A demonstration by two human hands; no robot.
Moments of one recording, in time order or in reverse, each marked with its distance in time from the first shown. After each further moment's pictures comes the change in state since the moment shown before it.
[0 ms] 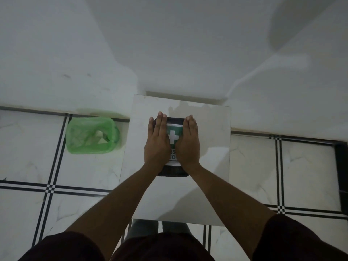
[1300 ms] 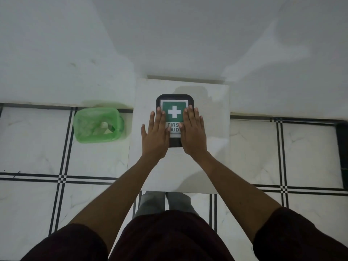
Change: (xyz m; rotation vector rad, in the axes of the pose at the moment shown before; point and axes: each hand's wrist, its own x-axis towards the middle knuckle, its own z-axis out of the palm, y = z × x) left_hand -0.064 -0.027 -0.008 0.145 -0.111 0.011; right_hand -0.056 0.014 -0.017 -0.145 -0.134 -0.130
